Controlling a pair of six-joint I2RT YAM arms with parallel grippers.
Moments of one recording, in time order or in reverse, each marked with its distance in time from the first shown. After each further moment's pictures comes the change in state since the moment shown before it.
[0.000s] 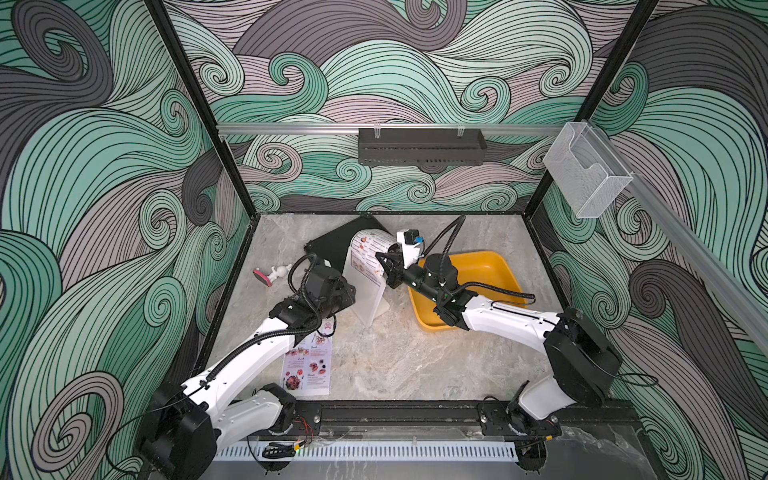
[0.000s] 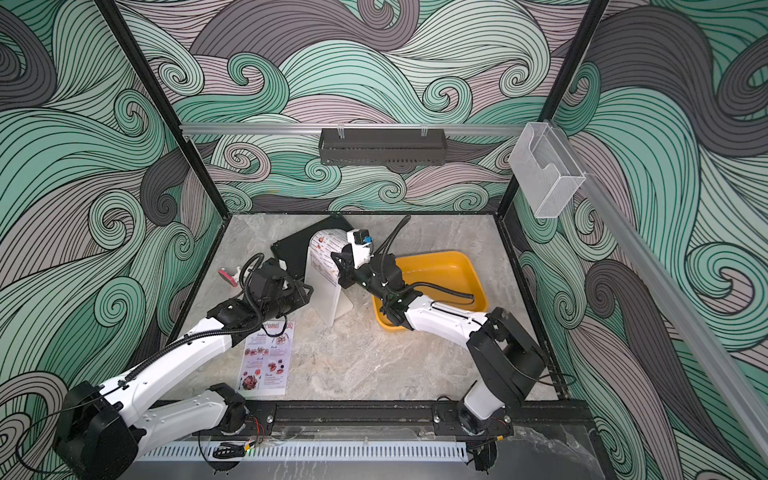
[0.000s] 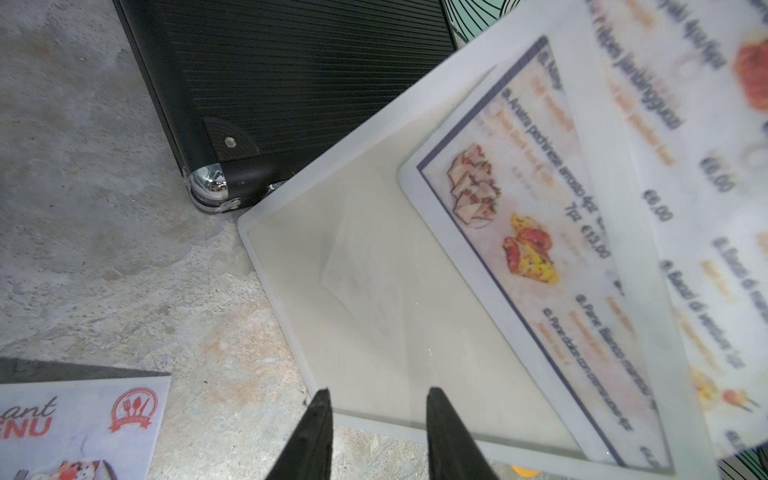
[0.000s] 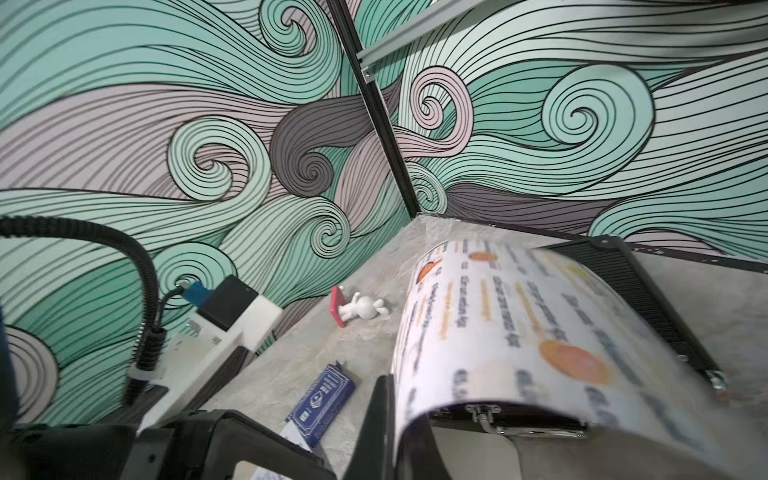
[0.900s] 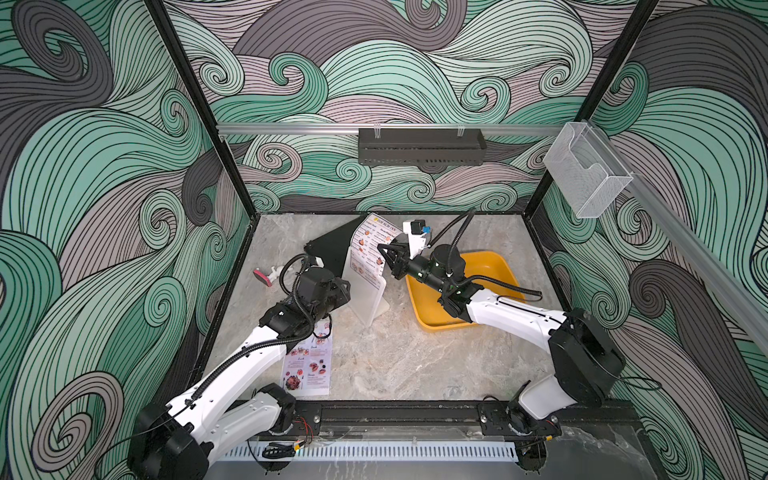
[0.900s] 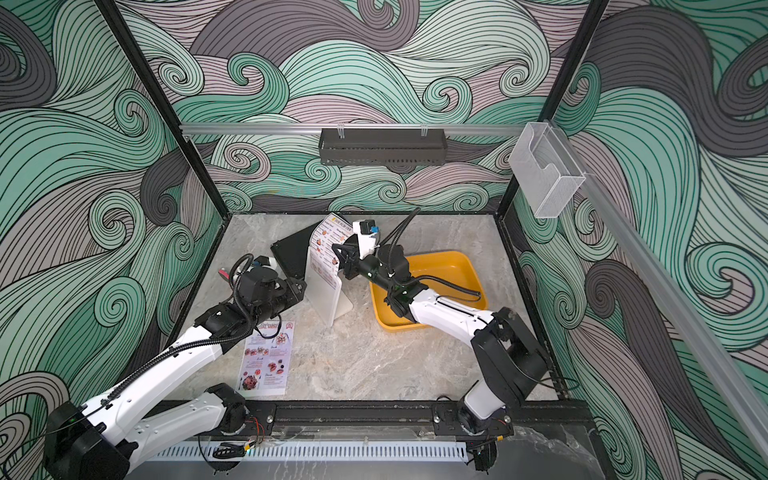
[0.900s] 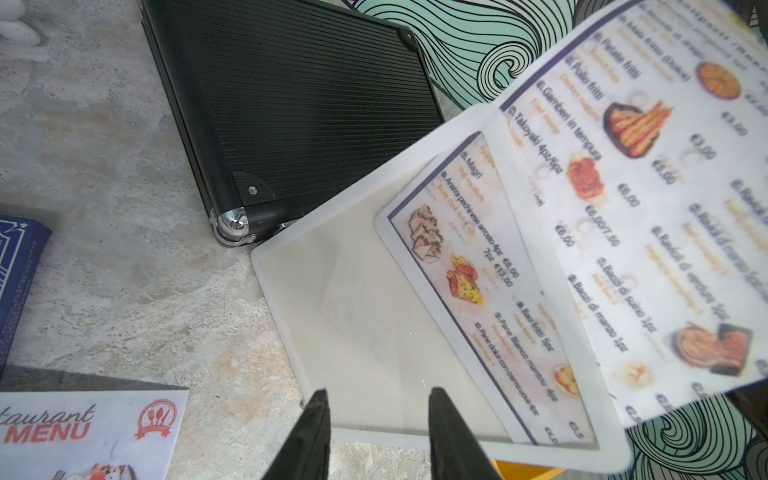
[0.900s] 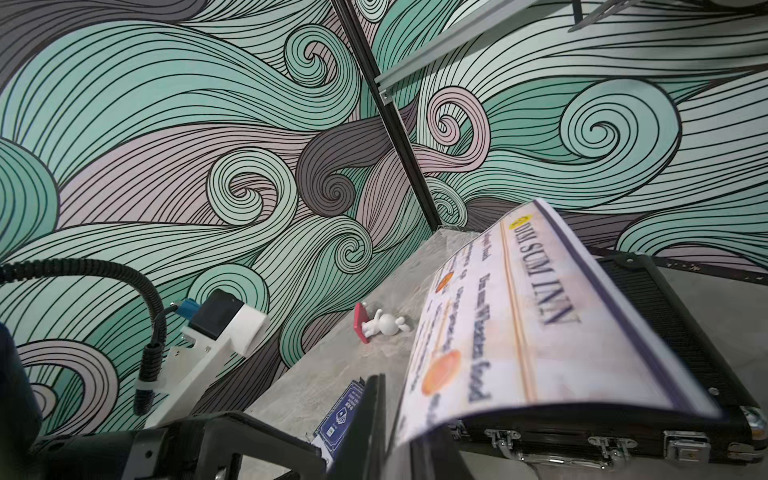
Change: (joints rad) left arm 0.000 -0.091 -0.001 -0.013 -0.071 0.002; right arm -0.069 -0.010 0.046 -0.007 -0.120 0.075
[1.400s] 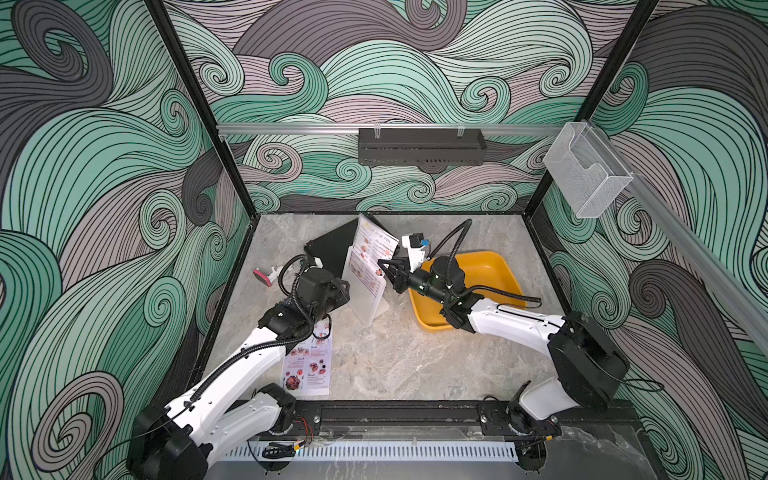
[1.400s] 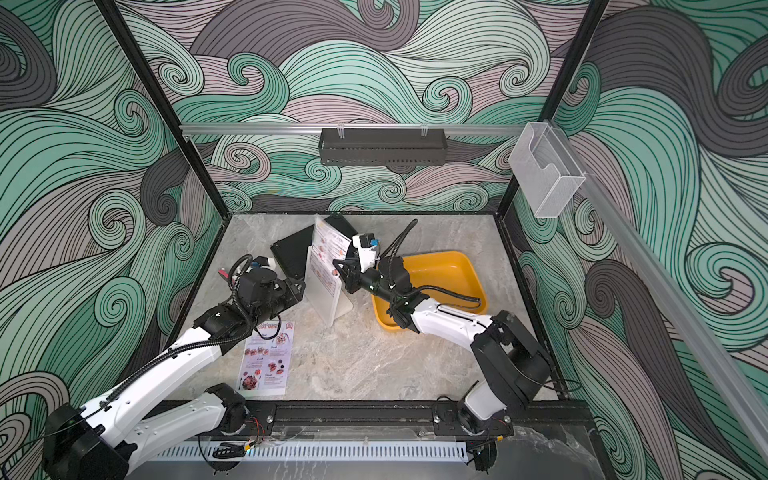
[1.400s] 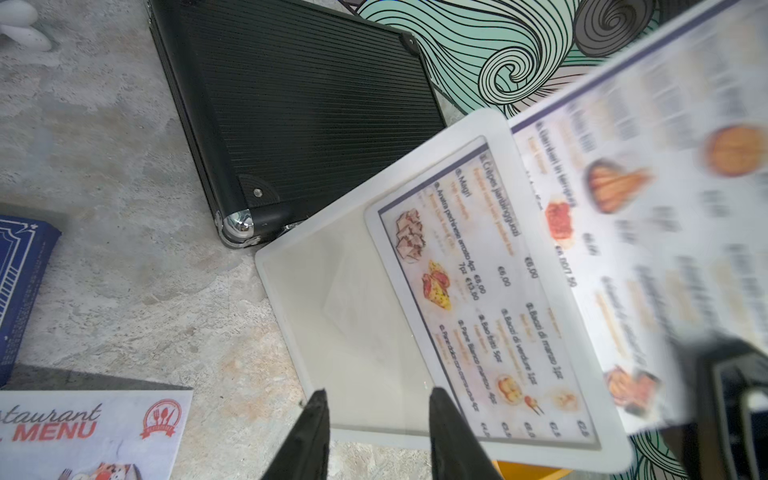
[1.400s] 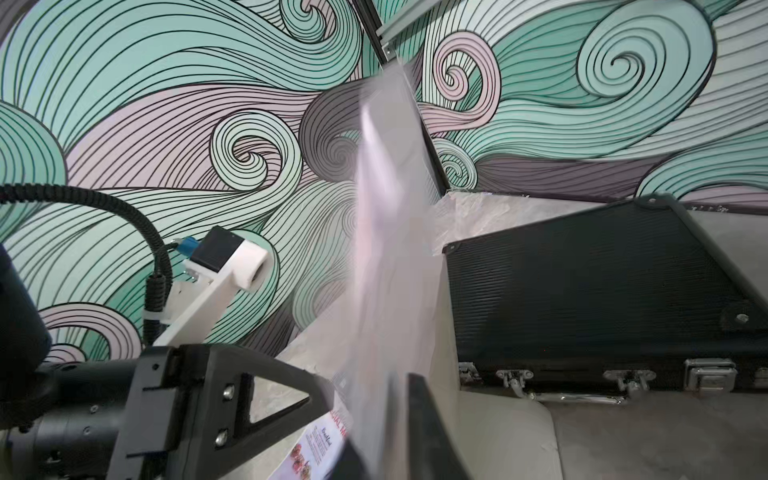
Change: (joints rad) left arm 0.000 -0.007 -0.005 0.000 -0.011 -0.001; right arm 0.031 -0.027 -0.116 0.026 -0.007 0.002
